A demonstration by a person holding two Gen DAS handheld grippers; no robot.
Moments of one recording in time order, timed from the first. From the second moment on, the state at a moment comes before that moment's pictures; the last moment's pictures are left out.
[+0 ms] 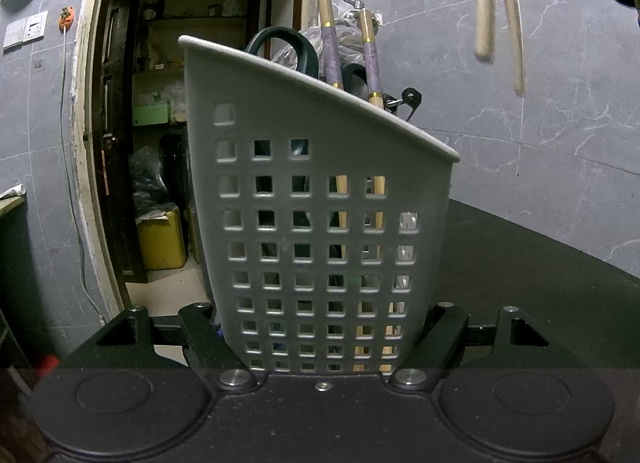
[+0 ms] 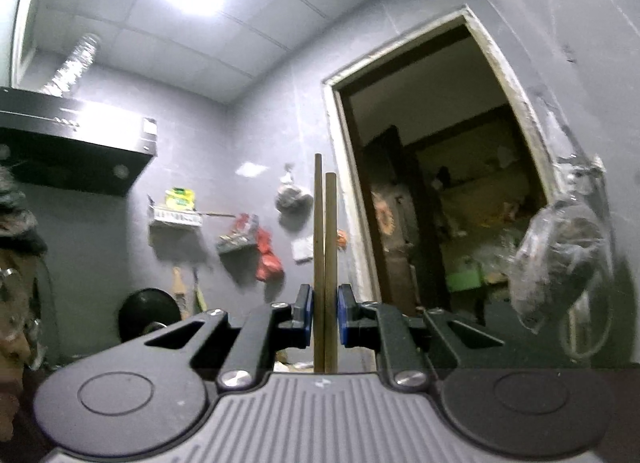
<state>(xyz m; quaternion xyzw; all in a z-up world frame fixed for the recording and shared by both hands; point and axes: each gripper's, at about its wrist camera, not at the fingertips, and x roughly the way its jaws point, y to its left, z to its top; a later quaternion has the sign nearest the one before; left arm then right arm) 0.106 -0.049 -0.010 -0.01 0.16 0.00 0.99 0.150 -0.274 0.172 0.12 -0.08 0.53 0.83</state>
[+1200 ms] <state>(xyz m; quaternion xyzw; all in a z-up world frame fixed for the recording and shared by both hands) 0.104 -0.048 -0.010 -0.01 0.17 0.00 0.99 0.162 -0.224 0.142 0.12 -0.05 0.56 0.82</state>
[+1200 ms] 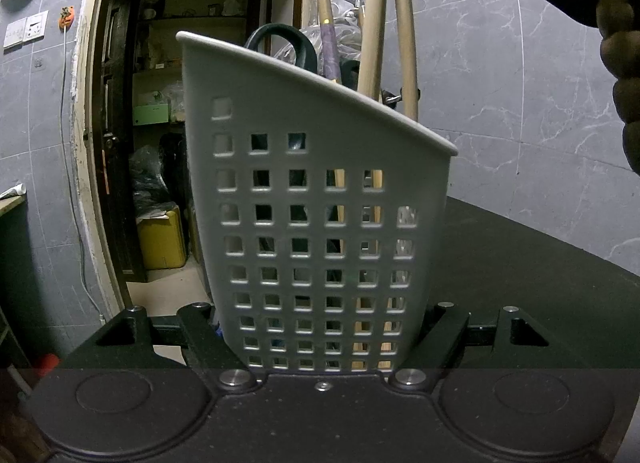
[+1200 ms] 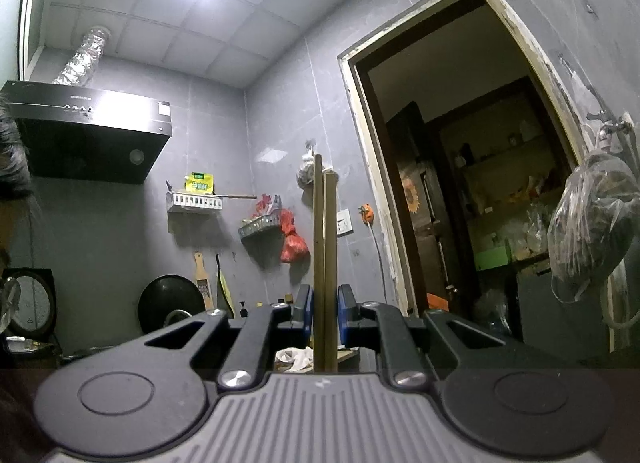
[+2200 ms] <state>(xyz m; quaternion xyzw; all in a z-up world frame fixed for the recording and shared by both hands) 0.103 -0.047 -0.010 -0.01 0.17 0.00 0.99 0.164 -0.212 0.118 0.11 0.00 0.57 0.82</state>
